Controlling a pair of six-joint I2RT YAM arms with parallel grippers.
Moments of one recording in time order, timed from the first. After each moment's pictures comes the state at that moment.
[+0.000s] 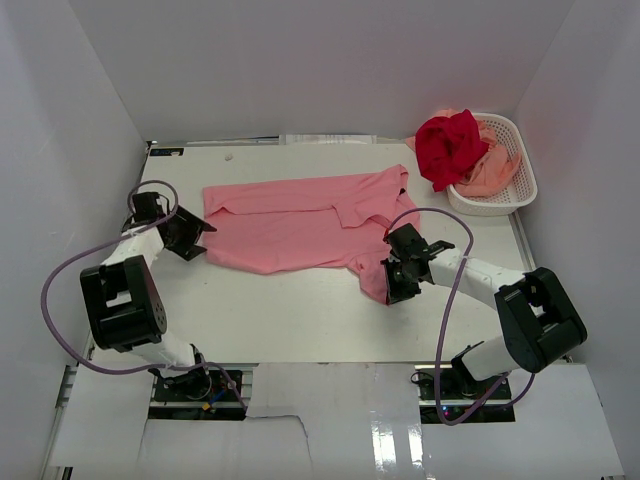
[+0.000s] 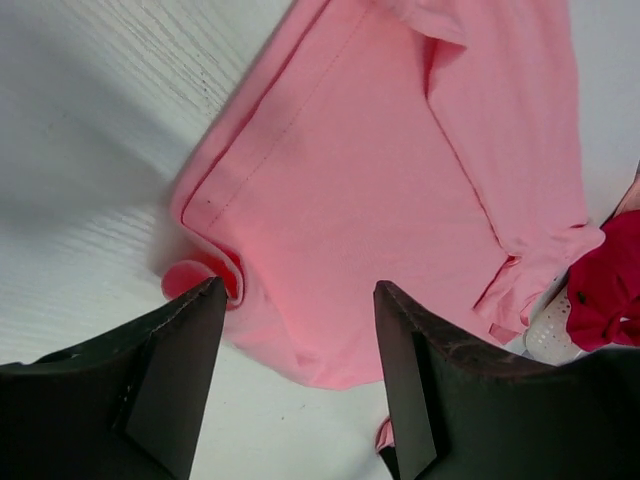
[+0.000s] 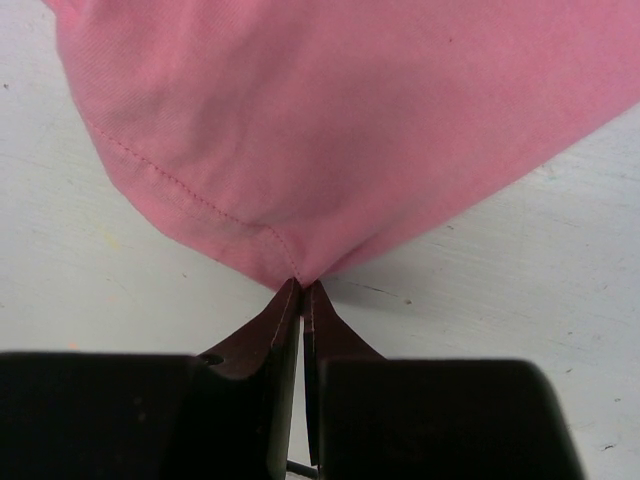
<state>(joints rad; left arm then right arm) 0.27 1.60 0.95 -0.35 0.37 -0.78 0.56 1.45 0.74 -0.53 -0.12 0.36</state>
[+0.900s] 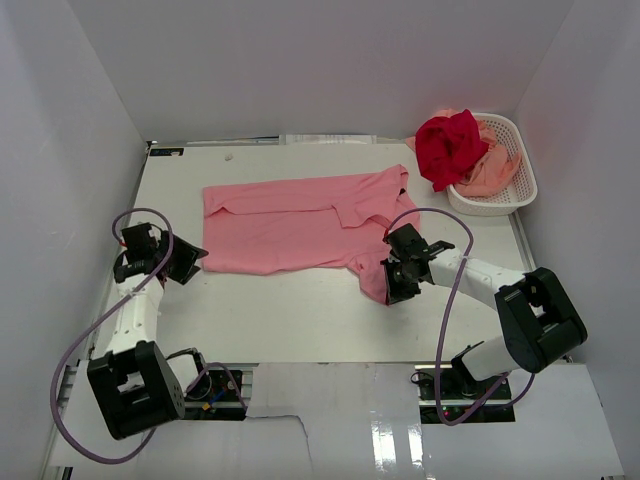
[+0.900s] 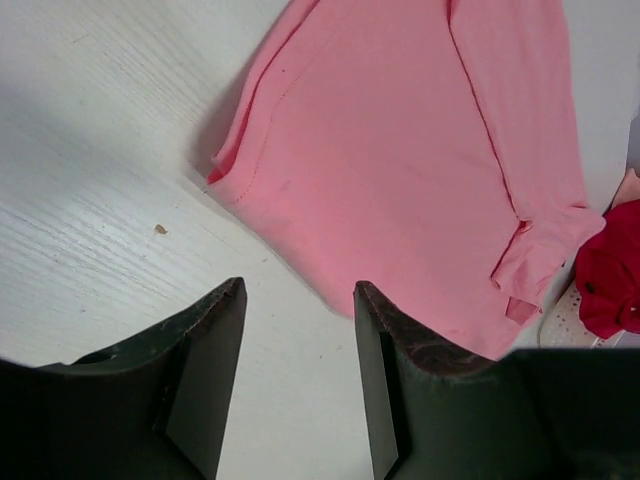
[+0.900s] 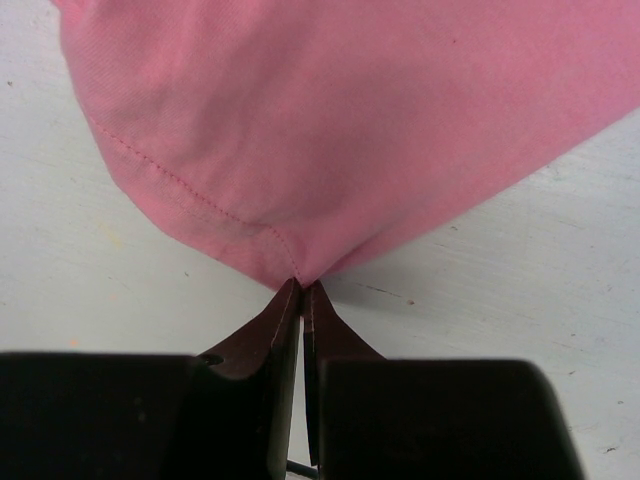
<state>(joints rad) 0.32 1.11 0.67 -0.45 0.30 -0.77 0.56 1.45 0.73 -0.53 -0.12 0.36</state>
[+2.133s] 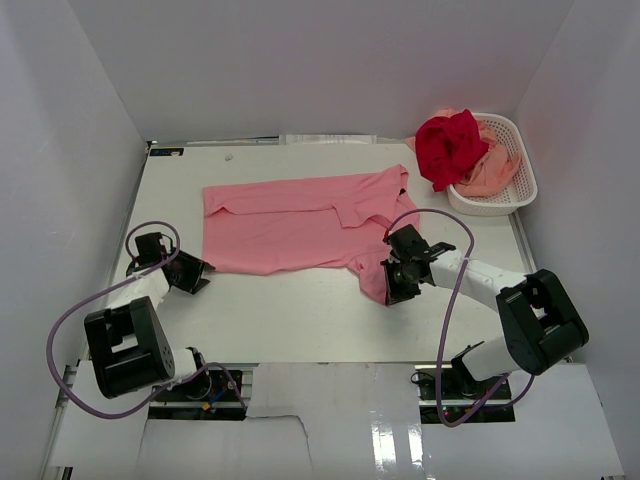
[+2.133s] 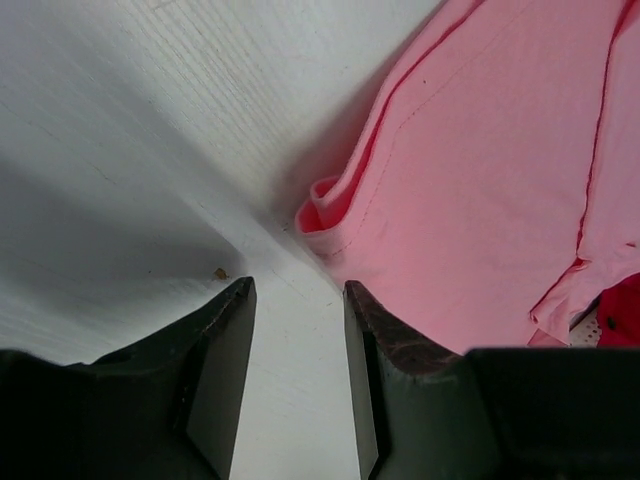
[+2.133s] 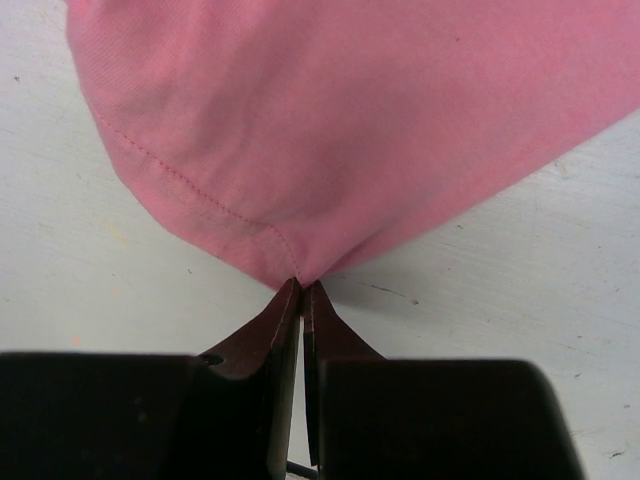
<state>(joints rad) 0.32 1.30 0.56 -0.28 0.30 -0.84 0.56 1.43 0.72 -0.51 -0.13 0.36</state>
